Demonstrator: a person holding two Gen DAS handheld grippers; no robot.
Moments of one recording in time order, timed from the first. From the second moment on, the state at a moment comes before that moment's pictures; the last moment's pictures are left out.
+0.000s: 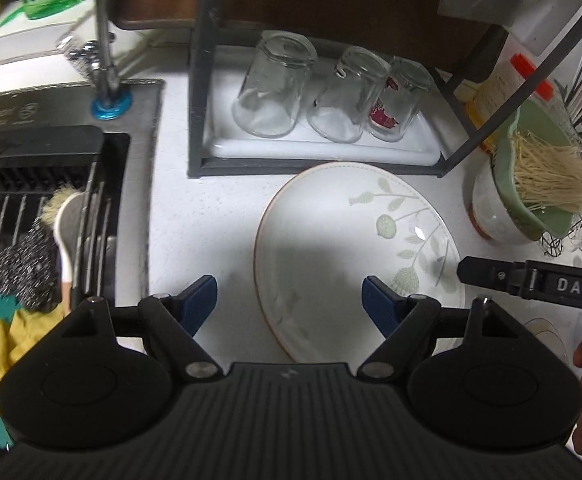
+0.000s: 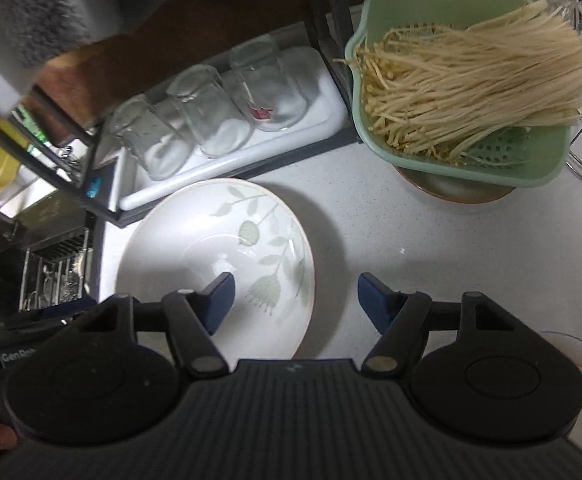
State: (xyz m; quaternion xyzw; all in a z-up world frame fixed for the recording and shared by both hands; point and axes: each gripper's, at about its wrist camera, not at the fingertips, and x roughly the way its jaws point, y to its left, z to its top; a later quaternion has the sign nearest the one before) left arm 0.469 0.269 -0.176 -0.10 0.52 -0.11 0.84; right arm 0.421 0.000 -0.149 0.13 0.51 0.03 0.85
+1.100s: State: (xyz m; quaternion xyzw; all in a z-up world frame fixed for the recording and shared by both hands) left arm 0.502 0.283 -0.222 -0.22 0.56 -0.16 0.78; right arm 0.453 0.006 -0.186 0.14 0.55 0.02 0.82
